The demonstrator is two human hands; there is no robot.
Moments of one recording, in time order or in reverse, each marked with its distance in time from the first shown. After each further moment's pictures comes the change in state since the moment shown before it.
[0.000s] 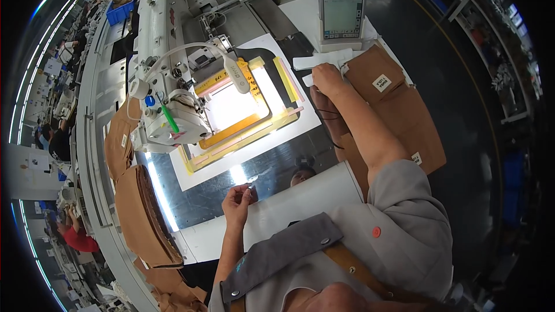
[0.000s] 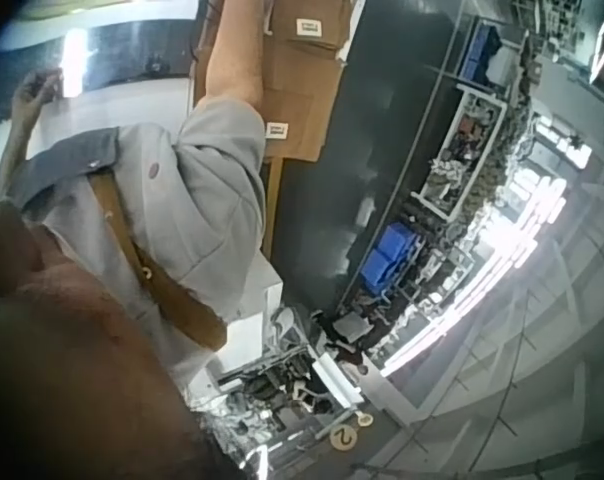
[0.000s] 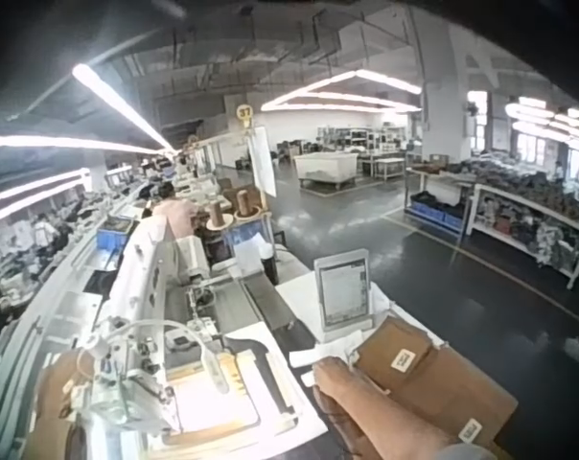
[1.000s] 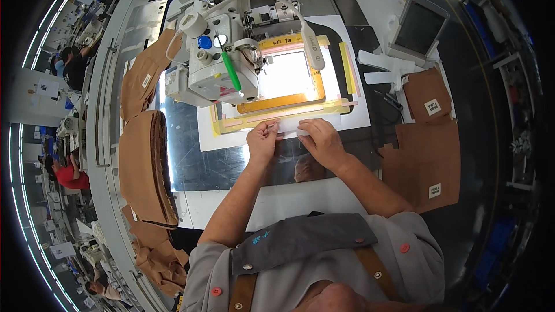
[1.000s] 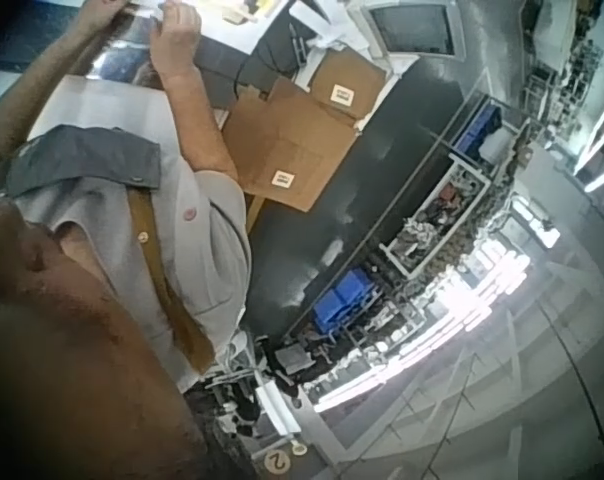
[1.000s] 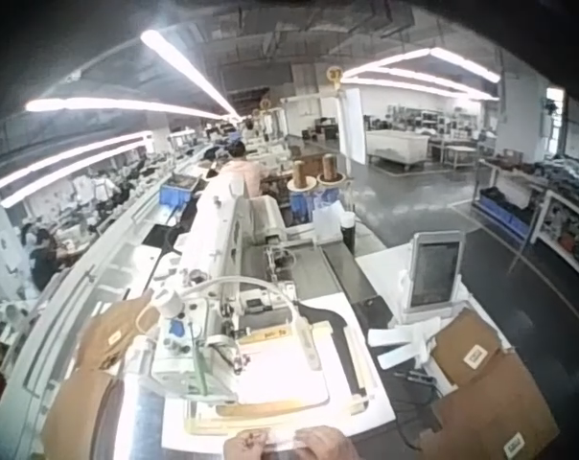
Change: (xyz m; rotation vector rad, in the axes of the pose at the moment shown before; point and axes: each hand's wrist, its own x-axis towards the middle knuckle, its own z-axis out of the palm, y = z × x) left_hand 0.115 0.018 0.026 -0.267 0.071 0.029; right_hand -0.149 -0.184 0.014 0.771 0.062 -0.416
